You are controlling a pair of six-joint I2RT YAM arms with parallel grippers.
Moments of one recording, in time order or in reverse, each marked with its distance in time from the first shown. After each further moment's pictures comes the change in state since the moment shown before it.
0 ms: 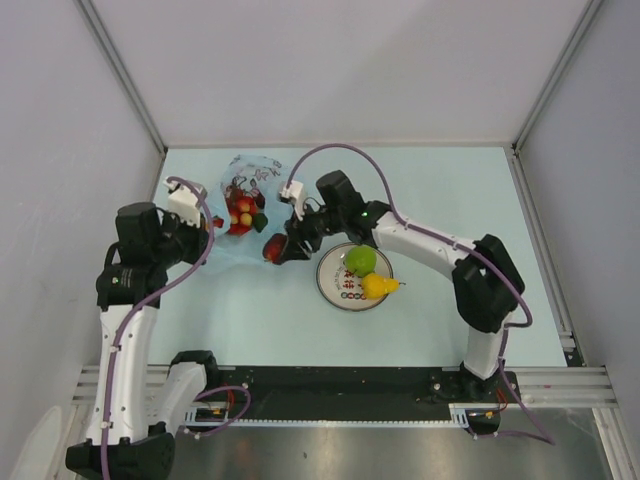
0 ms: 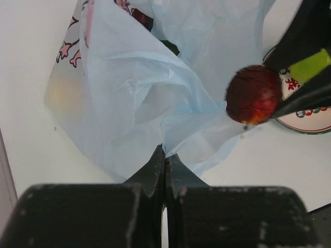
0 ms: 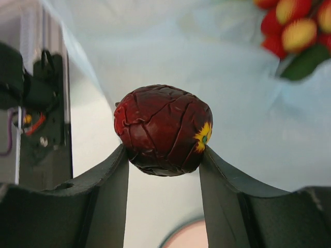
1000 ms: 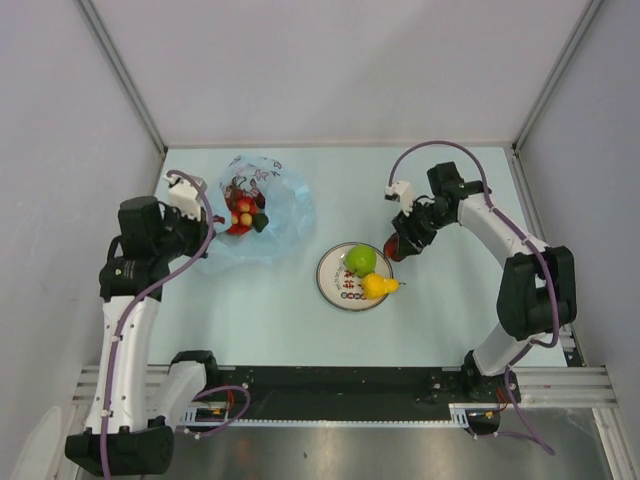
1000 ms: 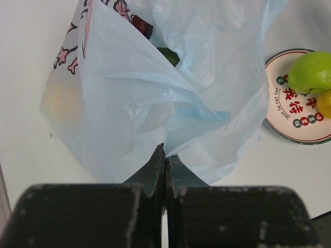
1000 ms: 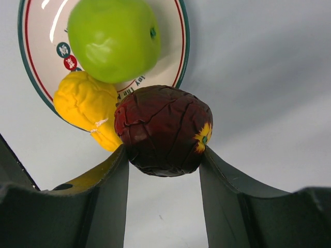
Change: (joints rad) left arm 0.001 0.051 0.000 0.058 0.008 -0.037; right arm -0.576 -0.247 -0.218 -0.686 0.095 -0.587
